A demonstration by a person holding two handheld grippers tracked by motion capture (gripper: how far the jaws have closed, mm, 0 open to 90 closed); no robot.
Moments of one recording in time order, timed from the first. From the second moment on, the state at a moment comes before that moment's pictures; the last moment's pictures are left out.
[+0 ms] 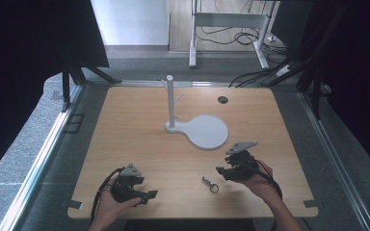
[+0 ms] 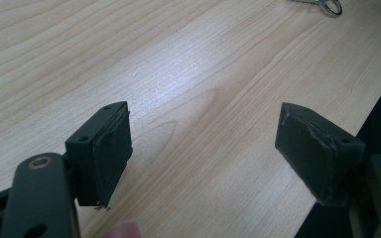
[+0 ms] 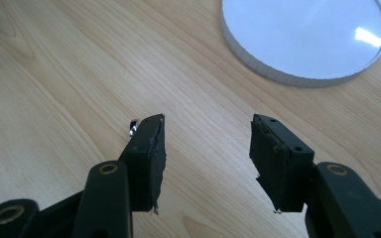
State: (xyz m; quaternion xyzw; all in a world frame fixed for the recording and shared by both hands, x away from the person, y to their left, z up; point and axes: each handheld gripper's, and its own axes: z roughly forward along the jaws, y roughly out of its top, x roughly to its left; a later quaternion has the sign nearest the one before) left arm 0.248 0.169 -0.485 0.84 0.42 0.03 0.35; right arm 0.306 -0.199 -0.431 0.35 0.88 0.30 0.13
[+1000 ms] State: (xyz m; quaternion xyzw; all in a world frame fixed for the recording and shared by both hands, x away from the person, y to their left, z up) left arm 0.249 0.170 -0.487 0.84 0.42 0.03 0.35; right arm 0.300 -0.163 -0.451 0.31 0.90 0.27 0.10
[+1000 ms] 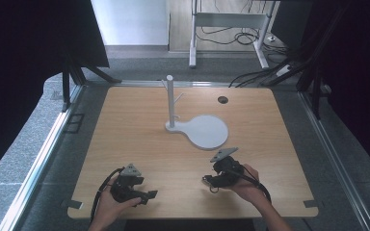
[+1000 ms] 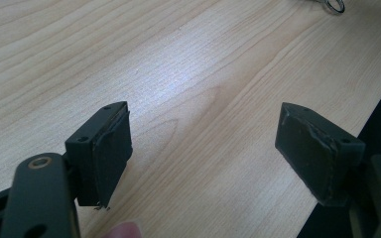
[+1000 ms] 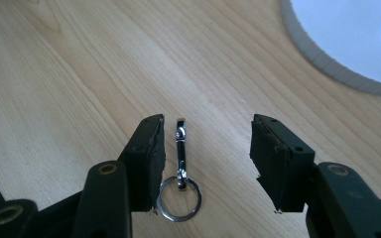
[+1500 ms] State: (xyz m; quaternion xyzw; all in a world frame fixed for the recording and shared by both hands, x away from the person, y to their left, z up) left arm 0.249 0.169 -0.489 0.84 0.42 0.02 0.35; right arm 0.300 -0.155 -0.467 0.30 0.92 0.24 0.08
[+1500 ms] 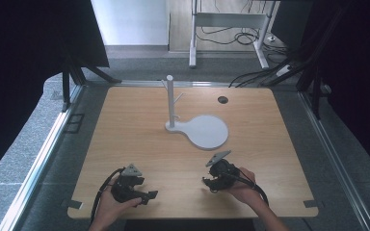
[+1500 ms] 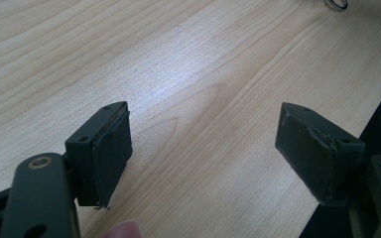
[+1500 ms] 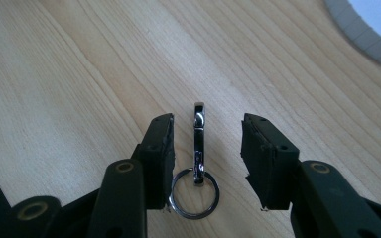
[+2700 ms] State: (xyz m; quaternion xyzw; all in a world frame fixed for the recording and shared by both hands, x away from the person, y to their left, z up) left arm 0.249 0.169 -0.489 0.84 0.42 0.02 0.35; right arm 0.310 -0.140 -0.481 0.30 0.94 0.16 0.05
